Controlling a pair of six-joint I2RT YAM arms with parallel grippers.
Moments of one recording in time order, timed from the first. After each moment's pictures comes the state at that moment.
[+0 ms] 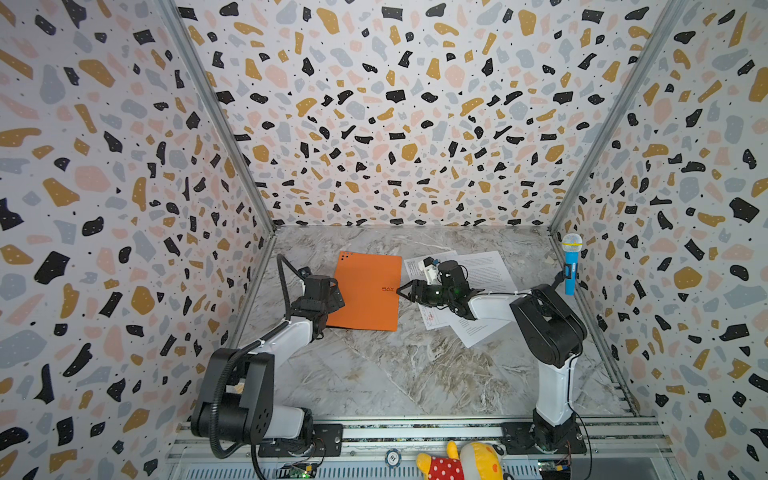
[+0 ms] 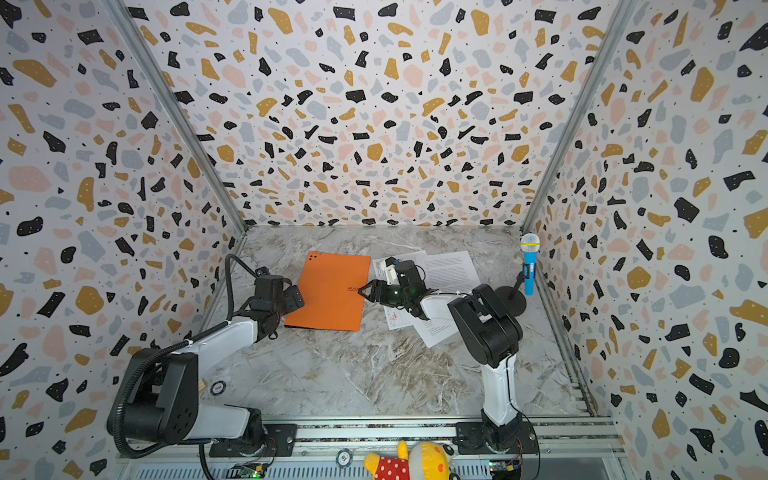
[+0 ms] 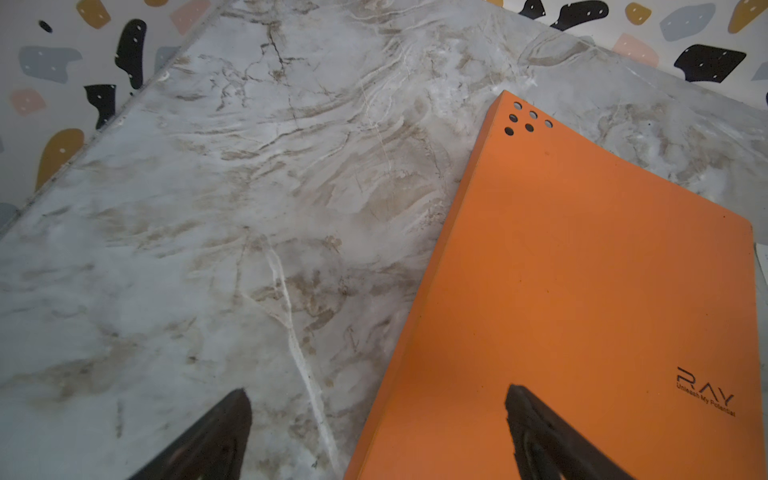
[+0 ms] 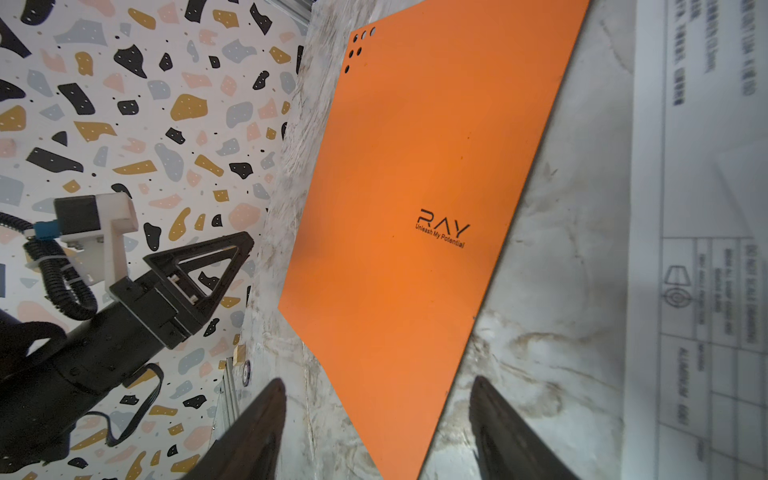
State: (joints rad) left arm -0.14 1.41 0.66 -0.03 -0.28 -0.43; right arm 0.60 1.99 1.10 0.36 -0.57 0.77
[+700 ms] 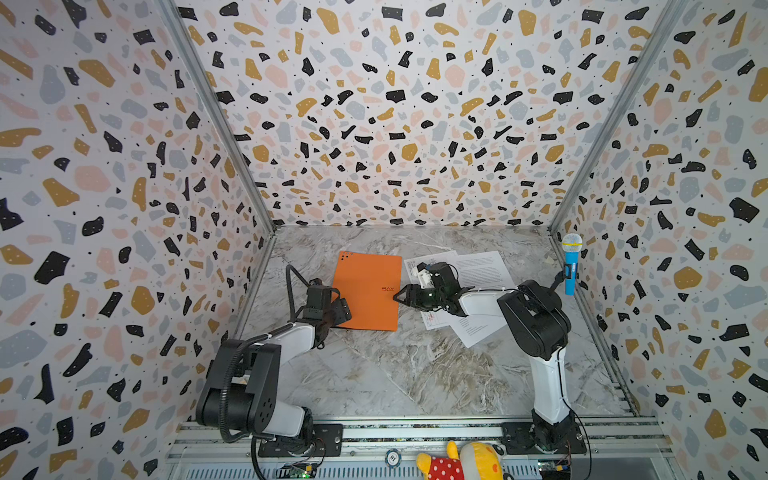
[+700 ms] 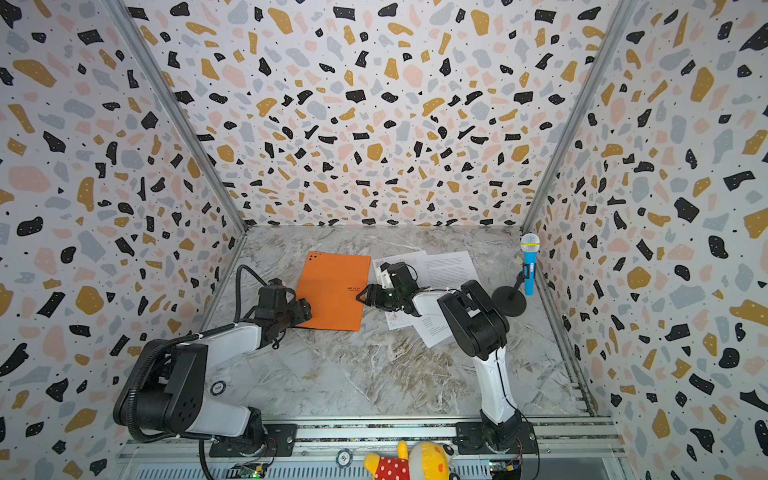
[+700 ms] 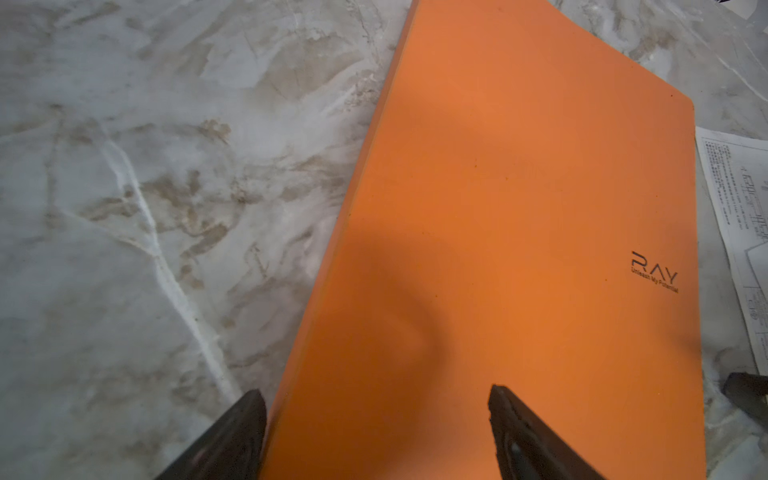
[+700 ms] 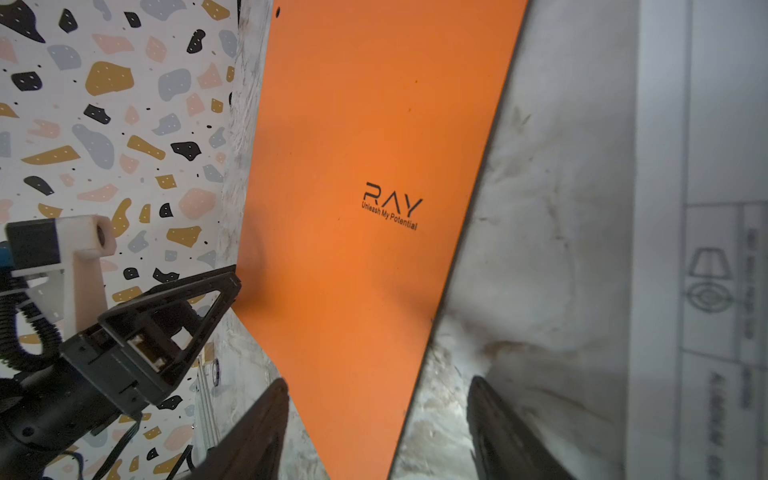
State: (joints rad) left arm -0.14 1.45 0.57 0.06 -0.03 -0.43; right arm 0.61 2.09 1.20 0.23 -0.56 0.75
